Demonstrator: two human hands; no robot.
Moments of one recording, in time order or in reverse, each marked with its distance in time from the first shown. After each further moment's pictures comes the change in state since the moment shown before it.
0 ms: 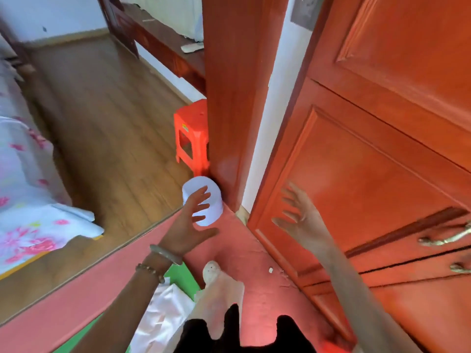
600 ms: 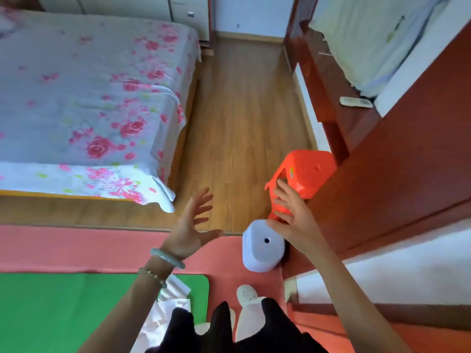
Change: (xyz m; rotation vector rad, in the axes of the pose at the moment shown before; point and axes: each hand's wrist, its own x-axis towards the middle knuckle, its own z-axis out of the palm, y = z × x) left_hand 0.094 -0.026 -0.168 -0.002 0.694 -0.196; right_hand 0.308 -0.086 0.187 -0.058 -0.797 -0.147
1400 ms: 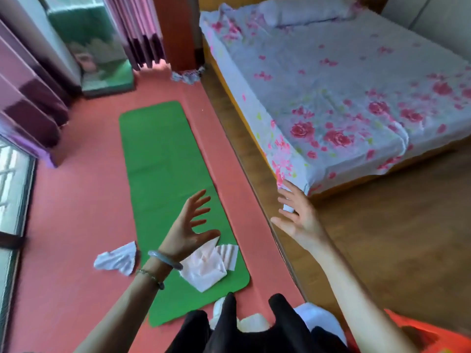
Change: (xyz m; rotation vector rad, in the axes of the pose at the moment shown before) left_hand -0.166 -0.007 -0.042 0.009 1.107 -0.417; right_hand 0.126 -0.053 0.209 -0.117 -1.104 -0.212
